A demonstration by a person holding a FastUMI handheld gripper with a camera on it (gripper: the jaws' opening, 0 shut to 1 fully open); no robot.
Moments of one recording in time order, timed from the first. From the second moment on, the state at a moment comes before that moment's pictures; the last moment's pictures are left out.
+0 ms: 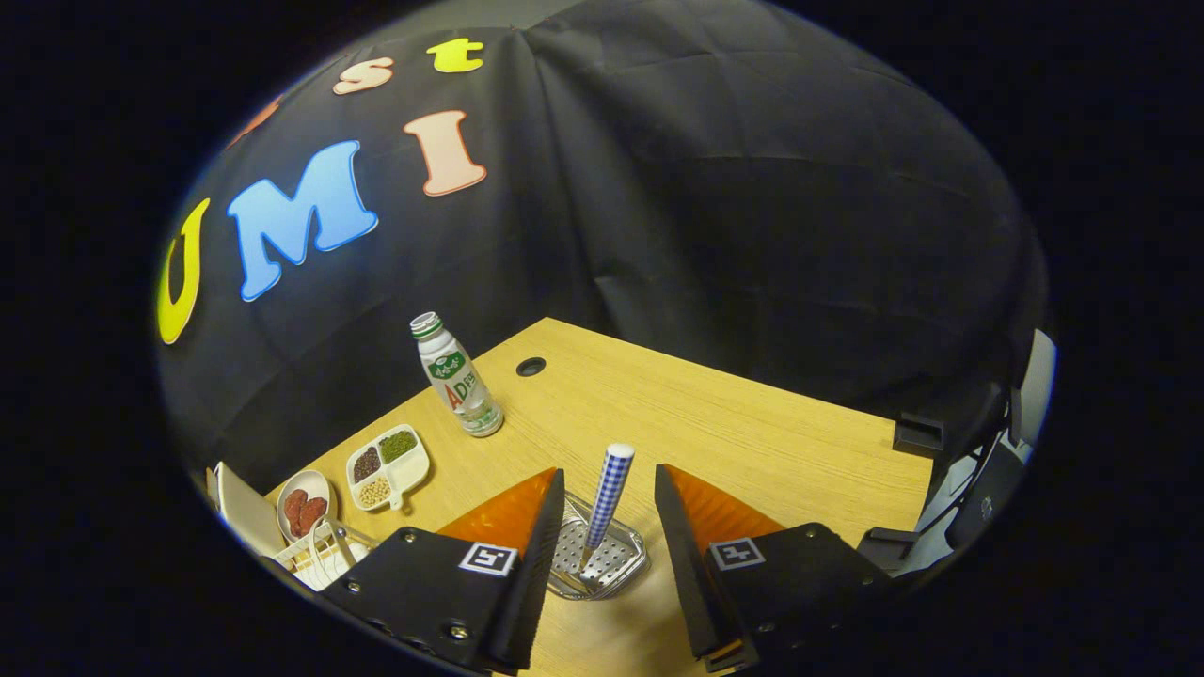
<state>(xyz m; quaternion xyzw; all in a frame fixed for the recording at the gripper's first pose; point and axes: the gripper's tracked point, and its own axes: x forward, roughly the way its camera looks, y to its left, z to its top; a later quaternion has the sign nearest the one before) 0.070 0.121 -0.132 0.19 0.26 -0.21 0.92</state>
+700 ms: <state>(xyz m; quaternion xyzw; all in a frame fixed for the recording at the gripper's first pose) 0.099 0.138 -0.130 0.20 0.25 -0.17 0.93</state>
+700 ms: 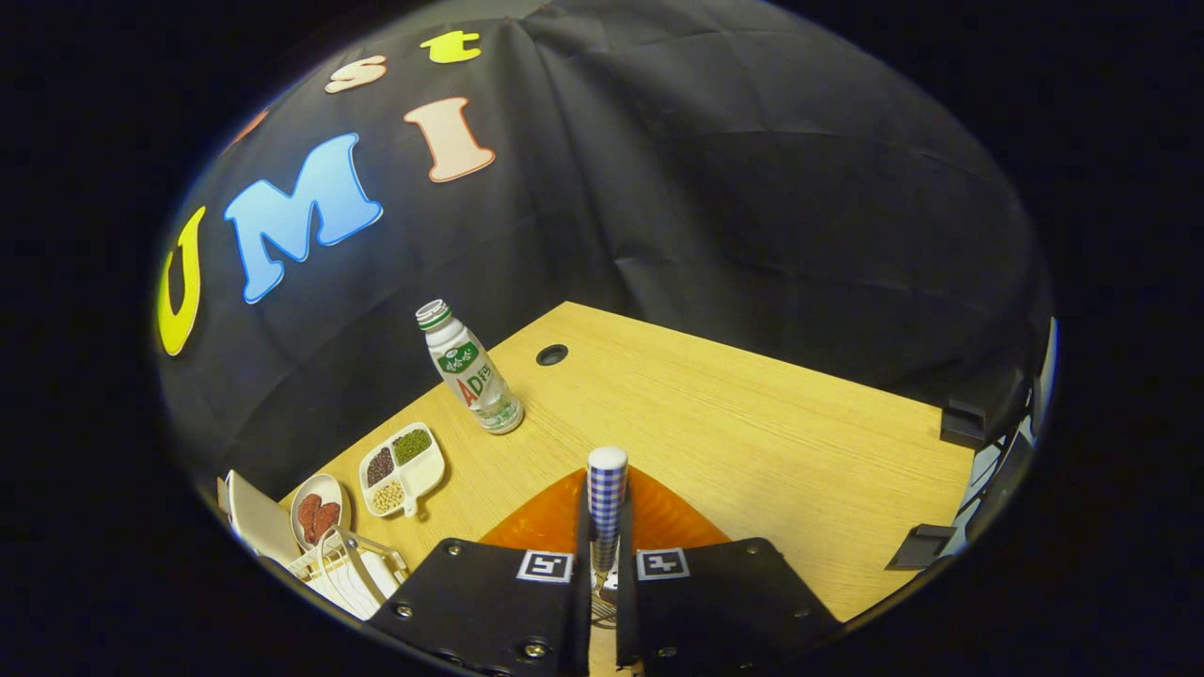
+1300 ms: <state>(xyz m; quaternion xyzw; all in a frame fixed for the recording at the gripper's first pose) 0.067 0.160 -0.012 0.06 0.17 -0.13 0.98</state>
